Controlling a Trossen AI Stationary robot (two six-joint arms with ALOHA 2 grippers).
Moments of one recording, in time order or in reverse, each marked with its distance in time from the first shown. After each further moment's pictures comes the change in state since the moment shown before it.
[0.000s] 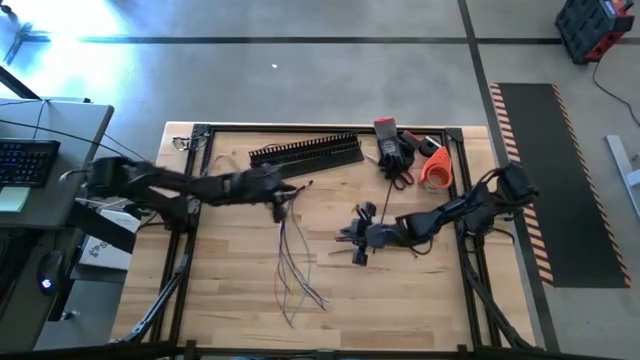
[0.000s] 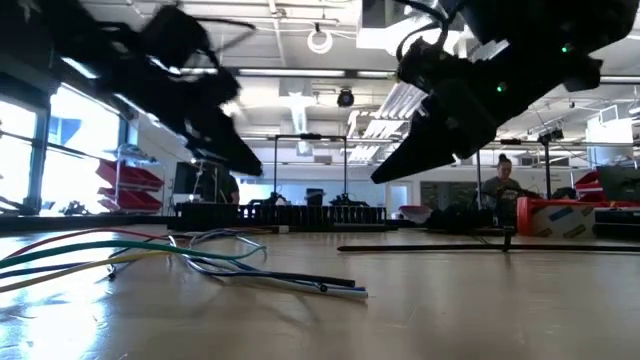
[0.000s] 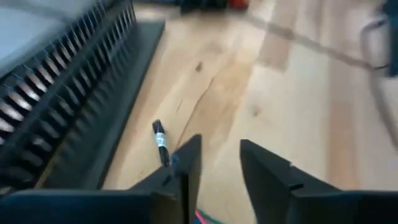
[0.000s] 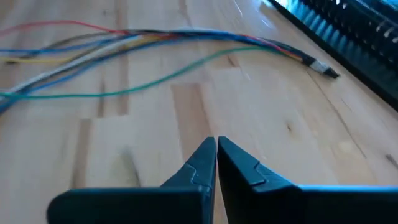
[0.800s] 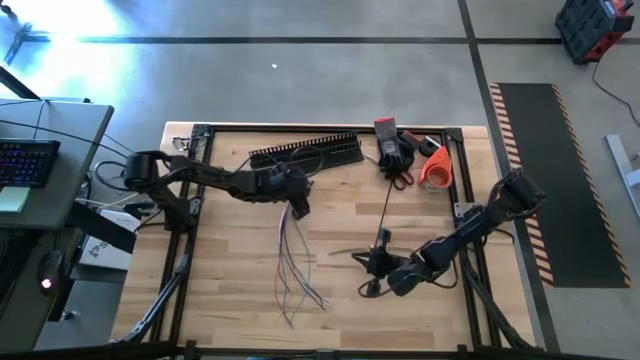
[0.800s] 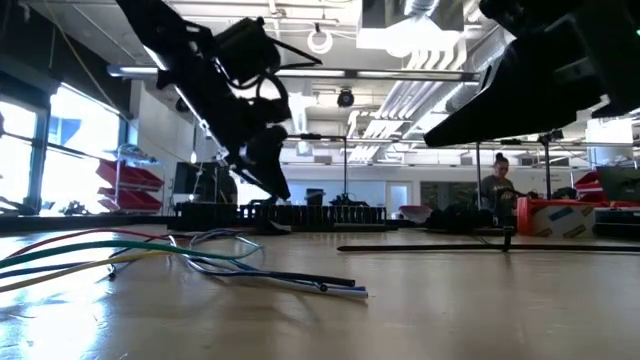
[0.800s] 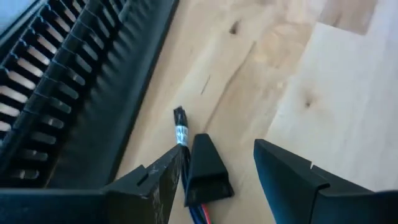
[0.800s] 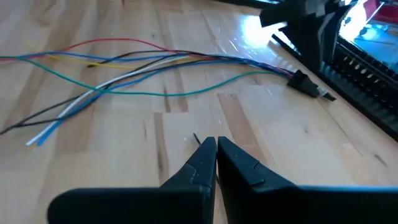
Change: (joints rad) left arm -0.023 0.248 0.325 -0.361 -0.150 -0.067; right arm 0.328 0.002 0.001 -0.009 0.362 0.104
